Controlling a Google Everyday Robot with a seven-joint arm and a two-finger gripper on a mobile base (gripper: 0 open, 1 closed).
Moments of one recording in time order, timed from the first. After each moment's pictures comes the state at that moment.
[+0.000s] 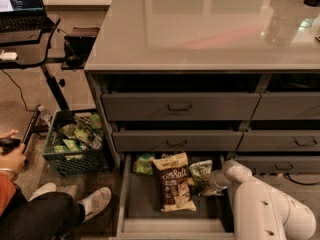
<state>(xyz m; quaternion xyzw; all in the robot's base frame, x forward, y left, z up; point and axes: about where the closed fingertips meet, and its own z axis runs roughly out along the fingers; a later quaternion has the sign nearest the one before) 0.637 -0.259 0.123 -0.65 0.73 0.08 0.20</state>
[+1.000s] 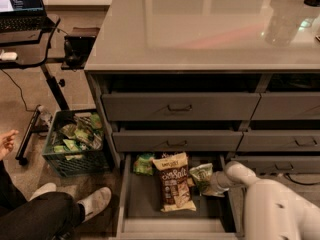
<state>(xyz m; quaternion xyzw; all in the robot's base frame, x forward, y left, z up) 0.623 -0.257 0.144 -0.65 0.72 0.09 0.22</state>
